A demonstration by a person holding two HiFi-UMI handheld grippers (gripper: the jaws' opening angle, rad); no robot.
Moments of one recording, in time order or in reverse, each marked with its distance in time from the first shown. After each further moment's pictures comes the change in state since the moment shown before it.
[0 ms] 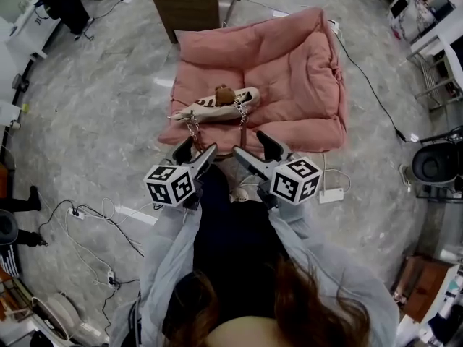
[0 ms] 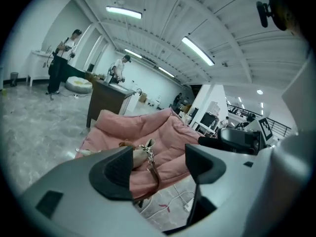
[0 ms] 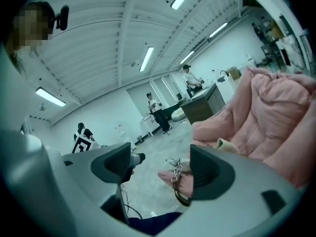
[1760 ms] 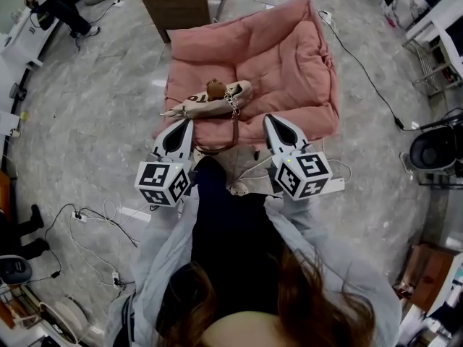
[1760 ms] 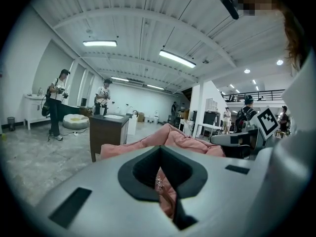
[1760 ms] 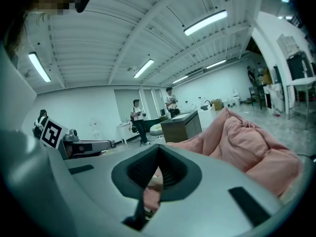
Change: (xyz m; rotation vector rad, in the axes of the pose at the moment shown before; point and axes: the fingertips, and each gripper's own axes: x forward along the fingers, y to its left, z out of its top) left arm -0.012 -0.042 0.071 0.306 -0.198 0.040; right arm -0.056 -0.039 0.056 -0.221 -0.168 -0.293
